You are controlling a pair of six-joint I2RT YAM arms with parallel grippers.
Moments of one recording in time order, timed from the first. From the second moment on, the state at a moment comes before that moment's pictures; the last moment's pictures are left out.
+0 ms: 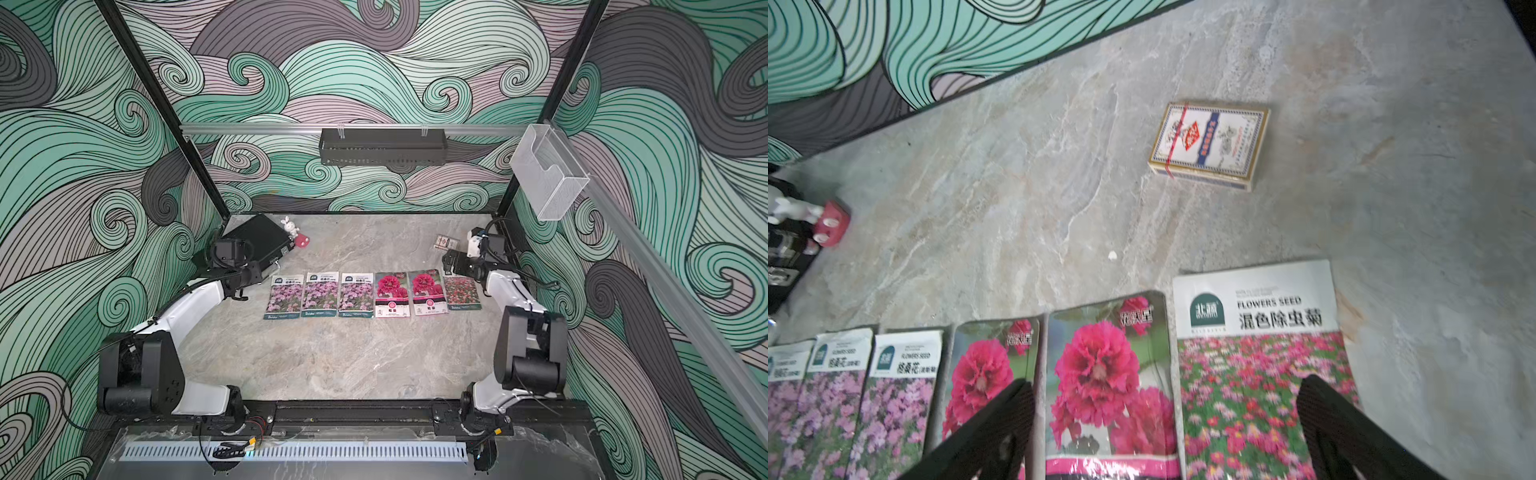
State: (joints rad) left arm 0.02 1.41 0.93 -0.39 -0.20 -0.29; right arm -0.15 1.64 1.05 -0.22 -0.37 0.12
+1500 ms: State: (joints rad) left arm 0.01 1.50 0.94 -0.32 -0.08 -0.35; right arm -0.09 2.00 1.30 -0.34 -0.58 0.22
